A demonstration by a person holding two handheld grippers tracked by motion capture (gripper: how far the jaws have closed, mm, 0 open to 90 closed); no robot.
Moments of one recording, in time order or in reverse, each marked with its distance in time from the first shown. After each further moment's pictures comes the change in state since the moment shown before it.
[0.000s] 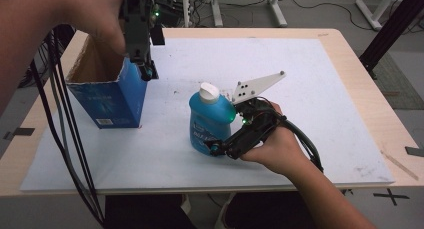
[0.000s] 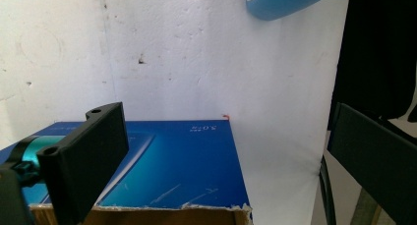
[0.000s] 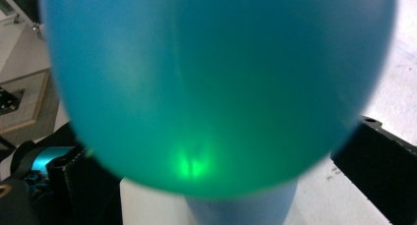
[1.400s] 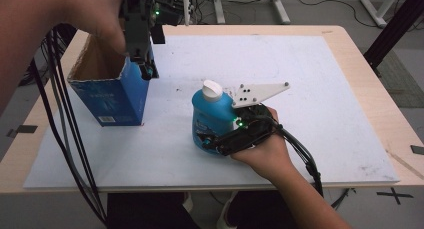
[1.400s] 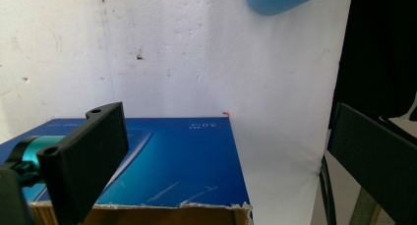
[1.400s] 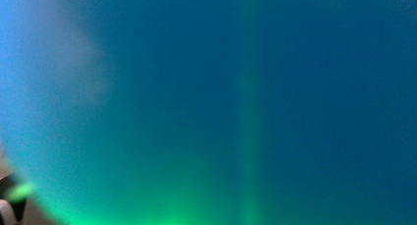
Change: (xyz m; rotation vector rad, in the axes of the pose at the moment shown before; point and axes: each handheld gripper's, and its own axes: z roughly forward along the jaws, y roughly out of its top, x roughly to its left) left arm 0.000 -0.003 0.004 0.003 0.000 -0.005; right arm 0.007 -0.012 0.015 -0.140 -0.075 -0.012
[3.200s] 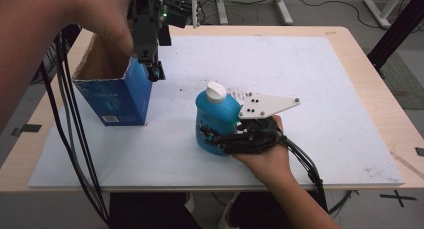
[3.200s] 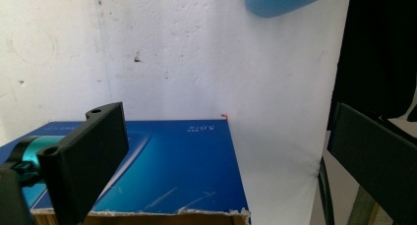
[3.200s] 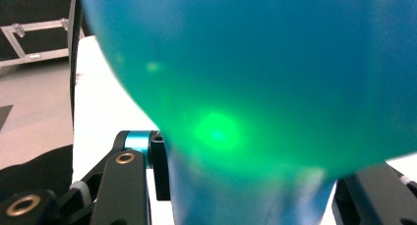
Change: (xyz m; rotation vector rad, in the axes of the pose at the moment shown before) left arm -0.001 0.004 0.002 0.001 -0.007 0.002; right arm 0.011 -0.010 -0.001 -0.102 -0.076 -0.077
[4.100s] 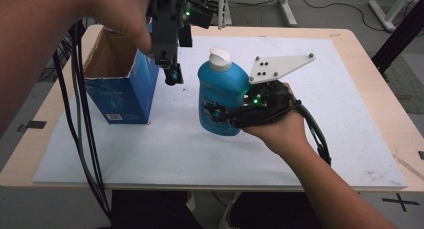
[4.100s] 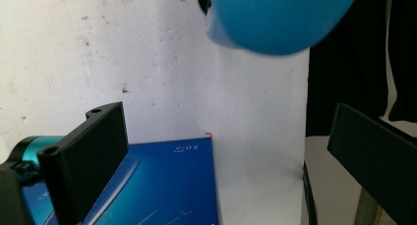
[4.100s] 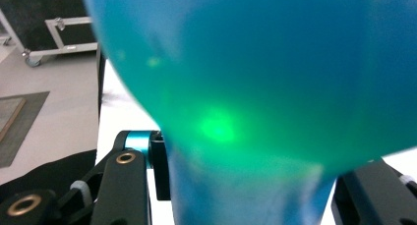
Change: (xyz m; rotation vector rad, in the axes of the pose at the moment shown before) left arm -0.026 0.030 -0.016 -0.014 -0.015 0.081; right arm -0.029 0.059 -0.013 0.024 0.130 -0.058
